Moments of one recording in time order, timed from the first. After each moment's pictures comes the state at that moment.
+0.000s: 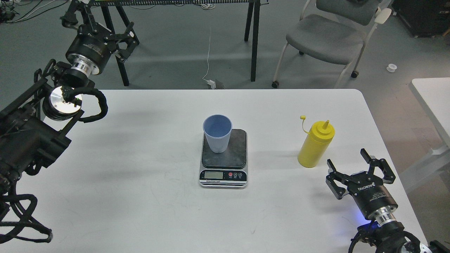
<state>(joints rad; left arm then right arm) -0.82 0.39 -0.86 -0.79 -0.16 -0.33 -0.25 -0.12 -0.32 1.06 1.21 0.40 0.49 0.14</state>
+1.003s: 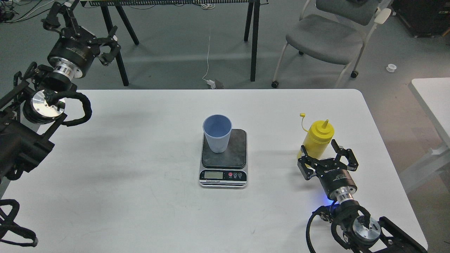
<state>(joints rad) -0.80 0.46 -0.84 -0.81 -0.16 -0.32 -0.25 0.14 -0.10 1.05 0.91 0.41 0.49 0.14</state>
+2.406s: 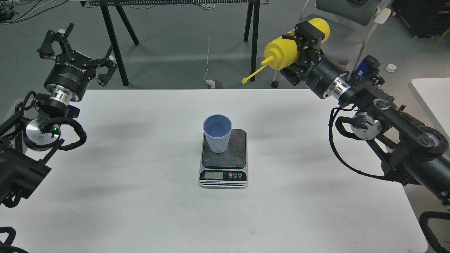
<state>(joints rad) -0.60 0.47 -0.95 -0.85 -0.22 -0.48 -0.25 0.80 -0.34 0.73 1.14 -0.71 0.10 0.16</state>
